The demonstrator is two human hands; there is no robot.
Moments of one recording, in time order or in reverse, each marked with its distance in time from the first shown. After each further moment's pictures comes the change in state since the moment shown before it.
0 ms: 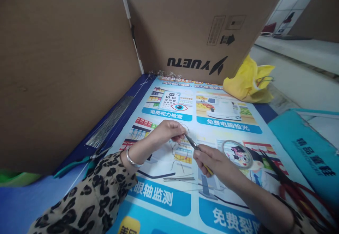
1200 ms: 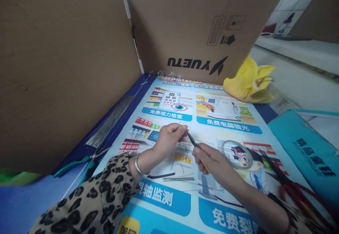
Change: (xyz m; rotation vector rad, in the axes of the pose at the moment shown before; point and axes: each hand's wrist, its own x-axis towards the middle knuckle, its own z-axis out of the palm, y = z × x) left_hand -0.004 -0.010 0.033 -0.023 0.360 0.142; right_hand 0.003 0.001 0.010 0.071 0.138 0.019
